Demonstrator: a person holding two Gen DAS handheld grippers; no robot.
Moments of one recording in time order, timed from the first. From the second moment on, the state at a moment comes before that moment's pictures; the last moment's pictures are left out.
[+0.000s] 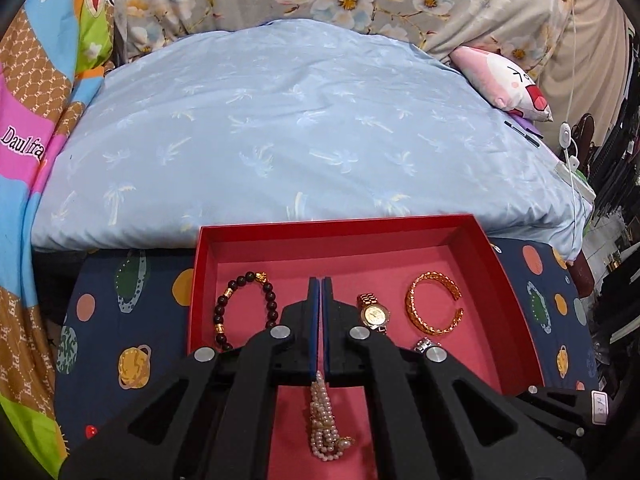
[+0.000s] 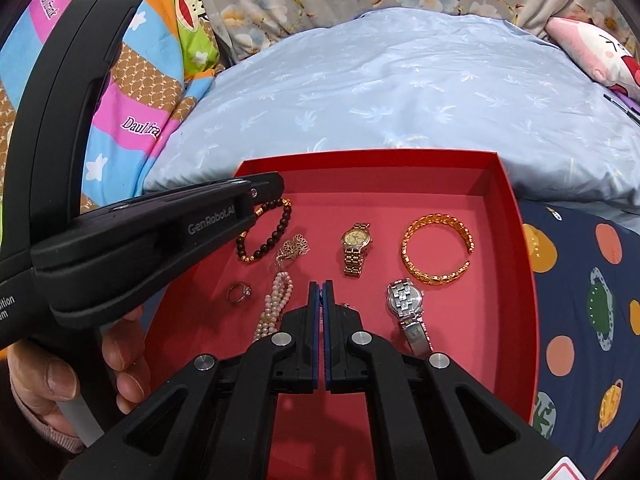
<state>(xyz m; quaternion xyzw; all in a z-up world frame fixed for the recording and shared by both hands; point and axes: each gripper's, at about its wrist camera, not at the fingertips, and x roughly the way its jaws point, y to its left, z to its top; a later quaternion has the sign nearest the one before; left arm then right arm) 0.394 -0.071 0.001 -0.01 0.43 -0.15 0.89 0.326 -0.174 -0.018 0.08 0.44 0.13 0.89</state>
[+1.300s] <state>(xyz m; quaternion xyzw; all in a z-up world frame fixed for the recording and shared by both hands) 0.148 0.012 0.001 -0.04 0.48 -0.09 0.87 0.093 -0.236 0.002 0.07 0.44 -0.01 0.89</state>
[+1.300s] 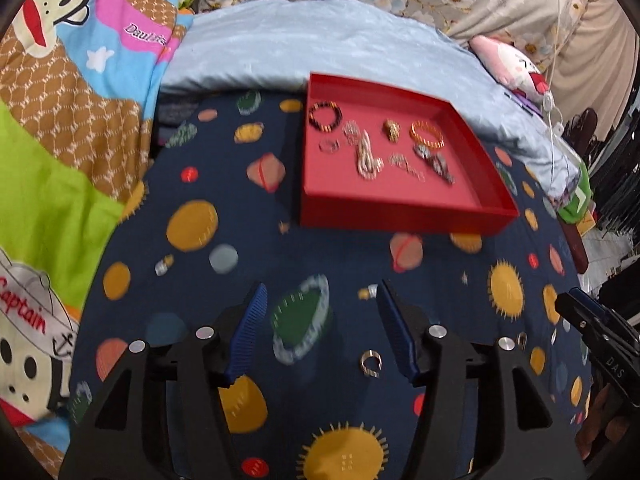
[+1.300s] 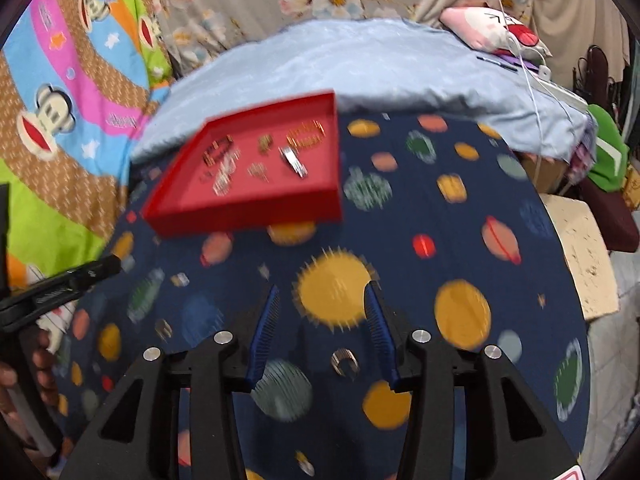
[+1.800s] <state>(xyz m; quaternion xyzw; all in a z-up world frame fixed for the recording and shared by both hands) 0.123 -0.010 -0.033 0.00 0.50 -0.08 0.86 0.086 -0.225 -0.054 0.04 0.49 -0.02 0.87</state>
